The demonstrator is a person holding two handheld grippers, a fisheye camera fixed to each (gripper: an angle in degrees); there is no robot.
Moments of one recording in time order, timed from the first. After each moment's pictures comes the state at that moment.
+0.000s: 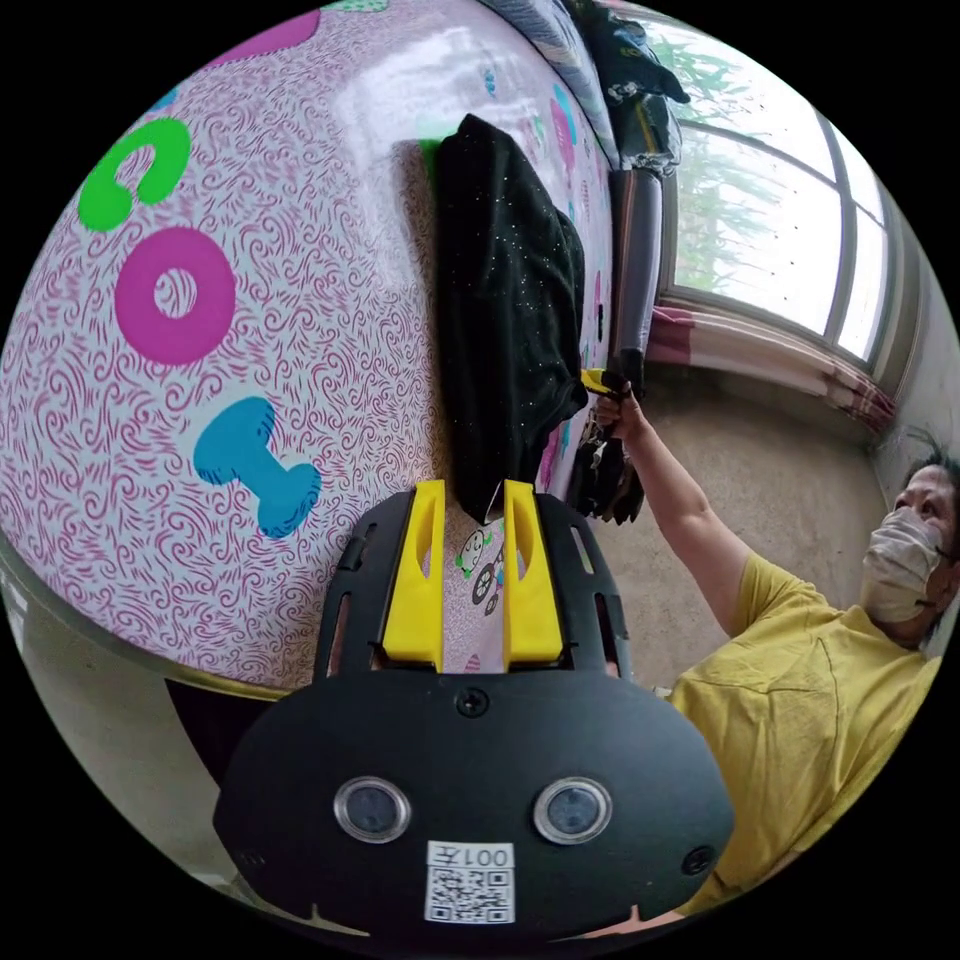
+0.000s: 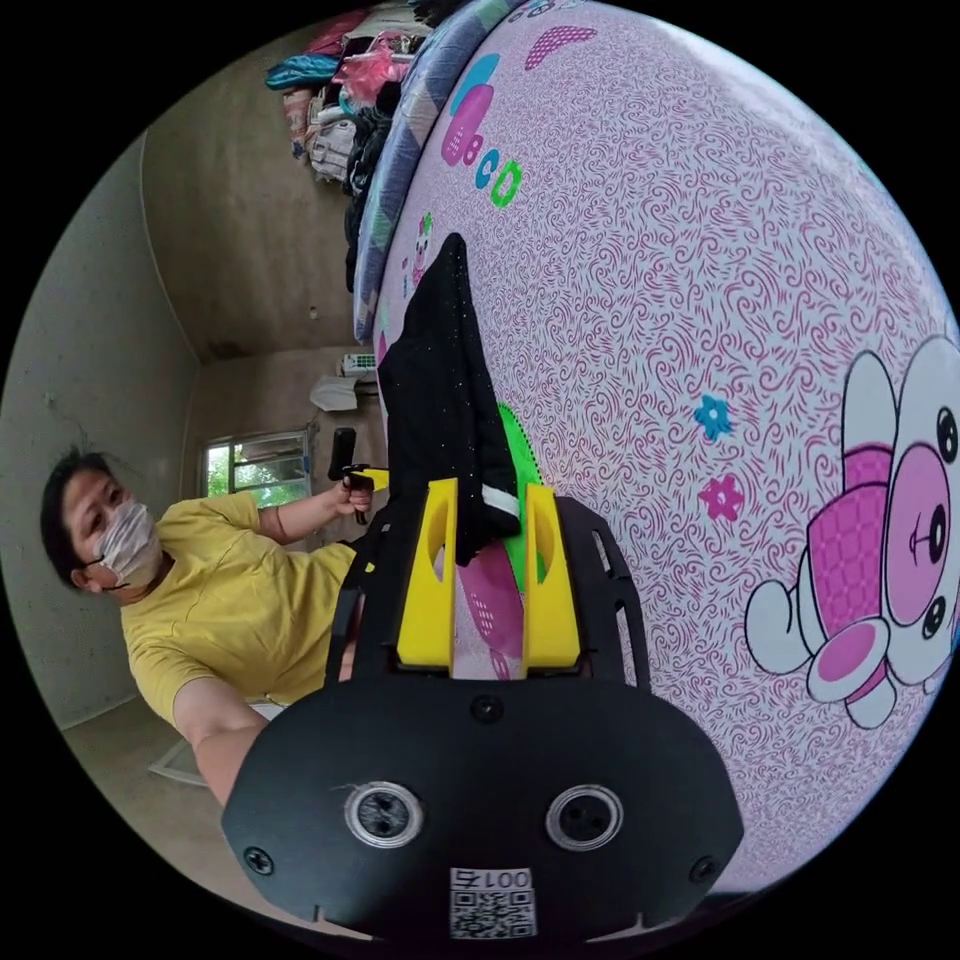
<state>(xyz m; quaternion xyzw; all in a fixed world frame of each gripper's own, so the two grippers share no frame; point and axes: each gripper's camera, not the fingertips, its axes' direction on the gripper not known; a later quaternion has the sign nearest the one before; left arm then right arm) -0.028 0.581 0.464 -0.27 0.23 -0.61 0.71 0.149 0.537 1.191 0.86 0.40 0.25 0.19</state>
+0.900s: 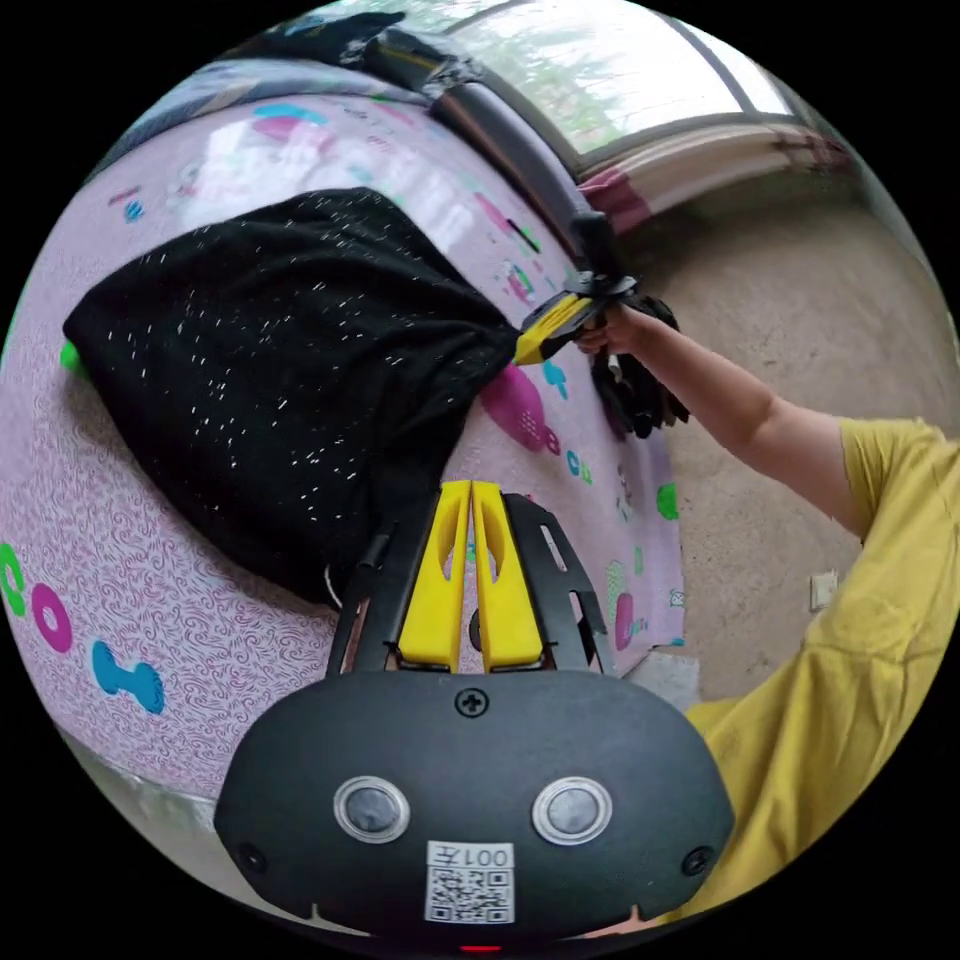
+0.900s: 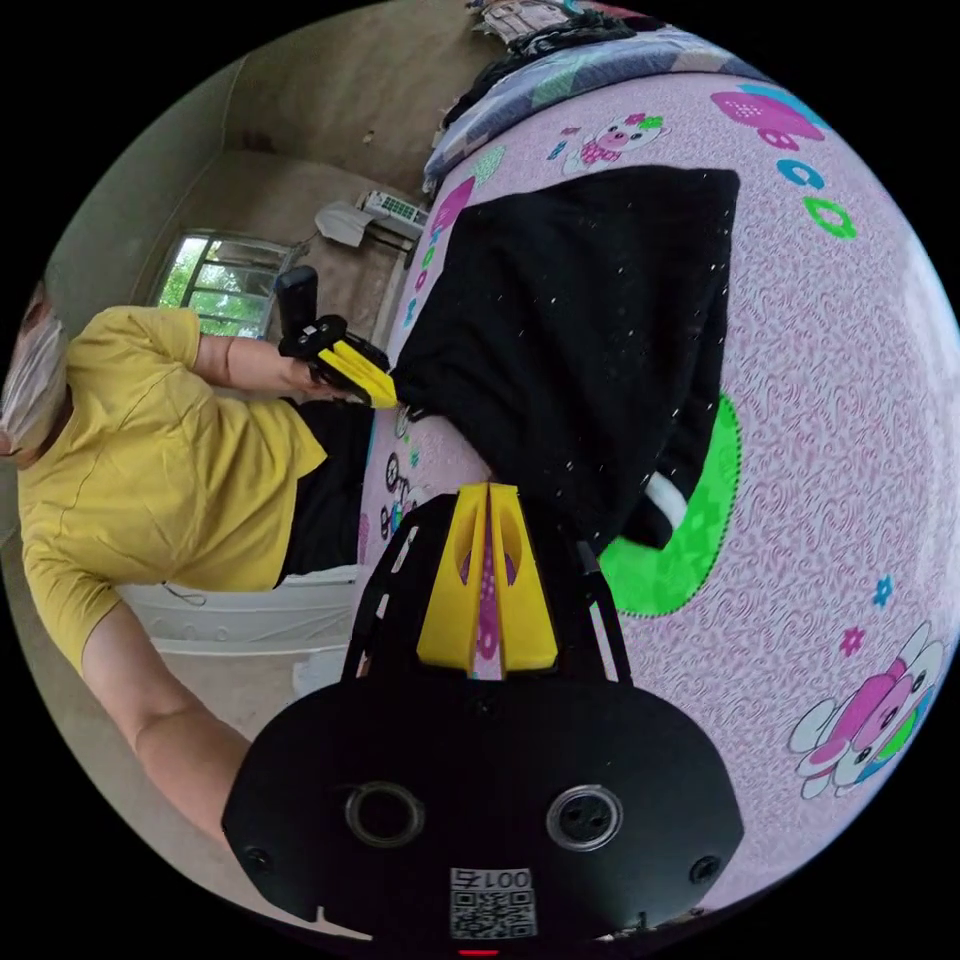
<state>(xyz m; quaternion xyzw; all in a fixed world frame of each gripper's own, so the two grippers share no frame) 0.124 0.530 0.551 -0.31 0.21 -0.34 0.86 0.186 0.444 1.095 0.69 0.55 0.34 0.33</state>
